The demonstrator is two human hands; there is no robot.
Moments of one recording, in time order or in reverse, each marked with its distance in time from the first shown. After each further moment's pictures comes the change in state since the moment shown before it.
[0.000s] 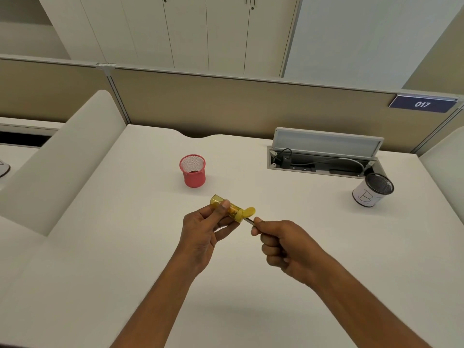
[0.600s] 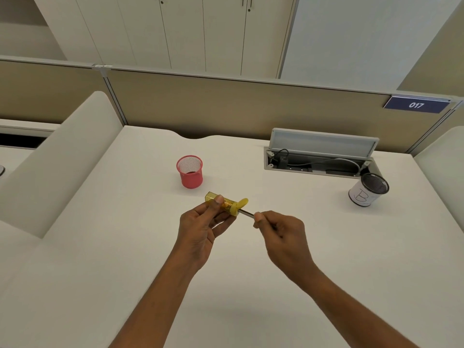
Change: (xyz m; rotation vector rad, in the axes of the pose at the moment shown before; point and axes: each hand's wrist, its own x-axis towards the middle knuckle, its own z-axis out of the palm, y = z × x) left_hand 0.002 0.004 0.006 -0.103 0.019 -0.015; right_hand 0.010 0.022 0.003 -0.602 0.371 -0.828
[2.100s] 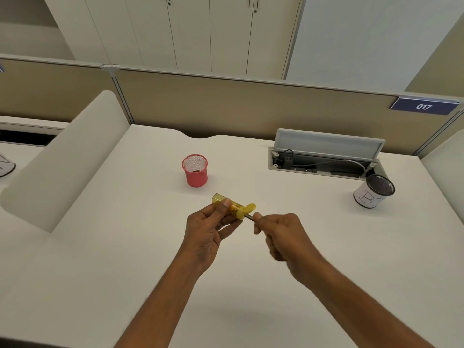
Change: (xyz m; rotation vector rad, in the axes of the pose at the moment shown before) left_hand -0.005 -0.007 -0.004 0.016 -0.012 0.005; right_hand 0.008 -0.015 -0.005 0.323 -0.208 0.549
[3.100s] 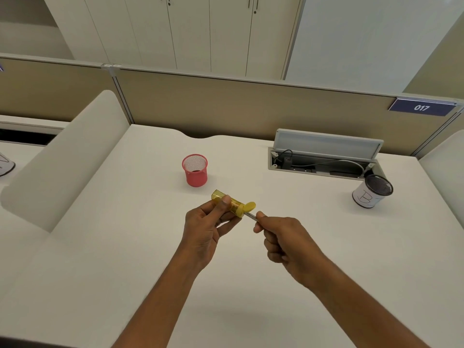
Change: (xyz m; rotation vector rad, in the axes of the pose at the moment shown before) left_hand -0.002 0.005 0.001 0.045 -0.018 0.047; right_hand -0.015 -0.007 0.000 0.148 -0.052 0.120
